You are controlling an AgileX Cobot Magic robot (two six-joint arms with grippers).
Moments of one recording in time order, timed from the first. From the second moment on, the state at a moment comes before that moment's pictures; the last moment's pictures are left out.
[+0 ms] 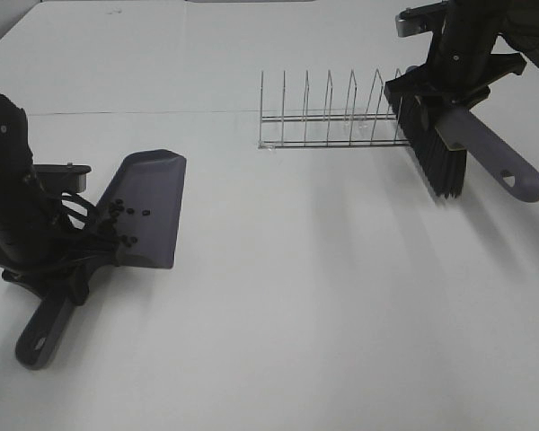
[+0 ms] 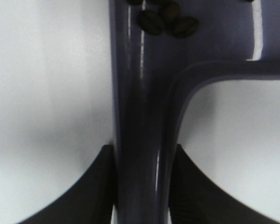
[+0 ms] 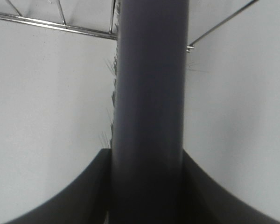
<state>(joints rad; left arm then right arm) -0.30 1.98 -1.02 -0.10 0.70 -0.16 0.14 2.28 -1.92 -0.25 1.03 0.10</state>
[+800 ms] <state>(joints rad) -0.30 1.98 -1.02 -0.10 0.70 -0.16 0.14 2.46 -2.19 -0.28 1.07 0.16</state>
